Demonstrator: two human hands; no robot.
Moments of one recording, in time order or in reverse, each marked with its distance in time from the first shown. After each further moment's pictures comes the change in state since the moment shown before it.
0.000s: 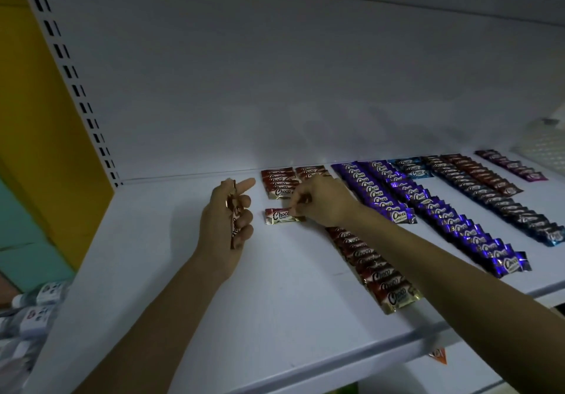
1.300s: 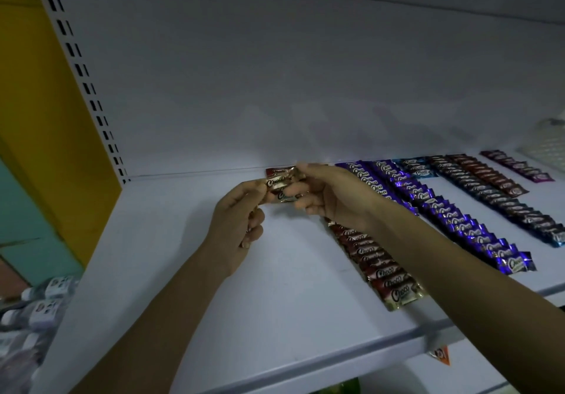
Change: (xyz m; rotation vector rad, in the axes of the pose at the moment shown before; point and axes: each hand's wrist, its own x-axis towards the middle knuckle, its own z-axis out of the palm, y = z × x) left_hand -0.009 0.003 0.005 0.232 -0.082 0.059; right_hand -0.027 -0.024 -0.027 1.238 -0.191 0.202
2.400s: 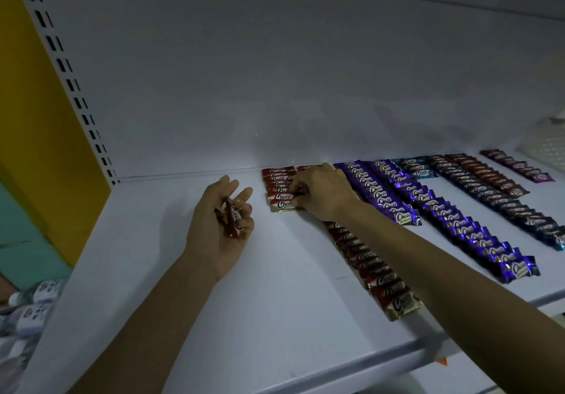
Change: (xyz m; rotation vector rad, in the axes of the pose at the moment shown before) left_hand 0.006 0.005 -0.007 -0.515 0.168 -0.239; right_hand 0.051 0.024 -0.018 -1.539 0.335 -0.253
